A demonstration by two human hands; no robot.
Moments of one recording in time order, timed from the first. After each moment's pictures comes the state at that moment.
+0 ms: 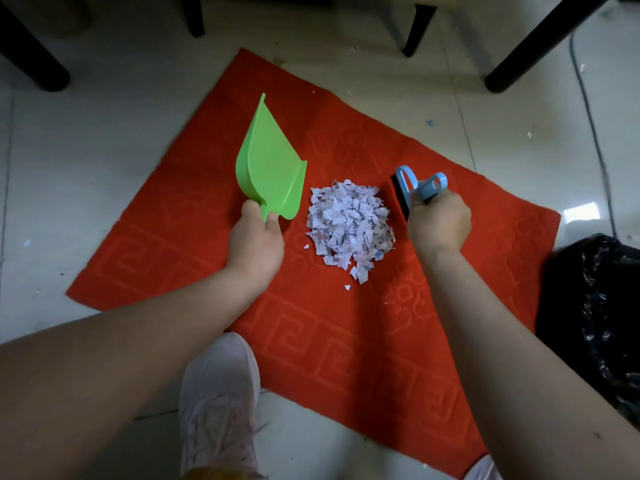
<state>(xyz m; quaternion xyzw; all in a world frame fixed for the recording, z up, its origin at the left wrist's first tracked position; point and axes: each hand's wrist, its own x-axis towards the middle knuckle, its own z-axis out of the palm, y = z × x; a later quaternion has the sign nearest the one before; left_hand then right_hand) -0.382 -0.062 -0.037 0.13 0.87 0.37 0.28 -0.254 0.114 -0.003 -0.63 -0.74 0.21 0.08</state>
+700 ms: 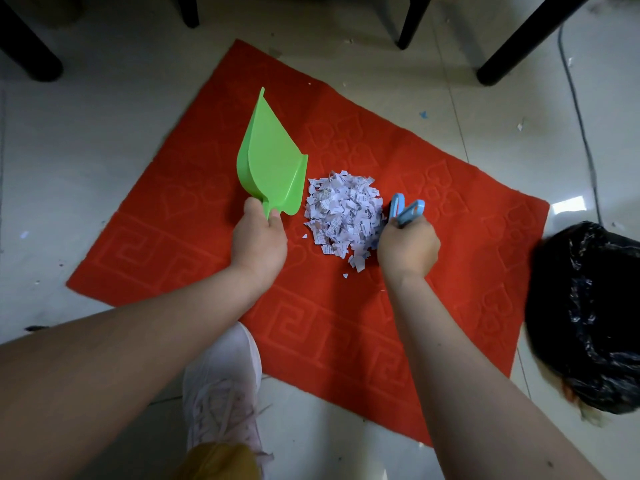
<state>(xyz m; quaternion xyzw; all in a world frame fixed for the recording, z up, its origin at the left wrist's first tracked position) -0.369 -0.068 -0.033 0.12 0.86 0.40 0.28 -0.247 0.055 -0.004 -0.69 -0.67 0.24 0.06</state>
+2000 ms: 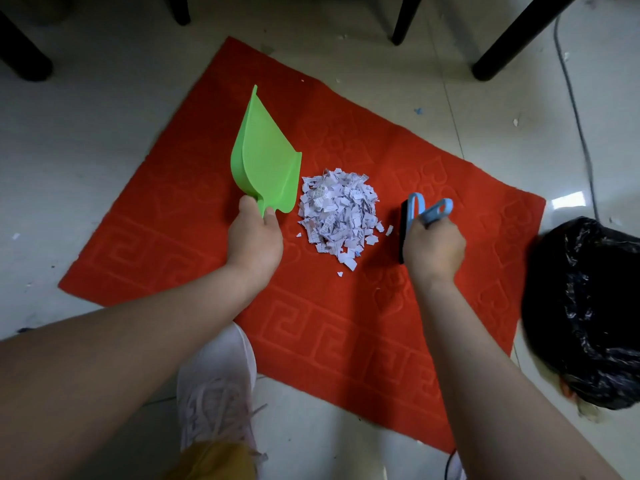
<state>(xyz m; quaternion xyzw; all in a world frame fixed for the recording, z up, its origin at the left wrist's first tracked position) -0.368 -0.064 -0.042 0.12 0.87 0.40 0.27 -0.221 0.077 0.007 -0.69 -0.68 0.22 0.06</state>
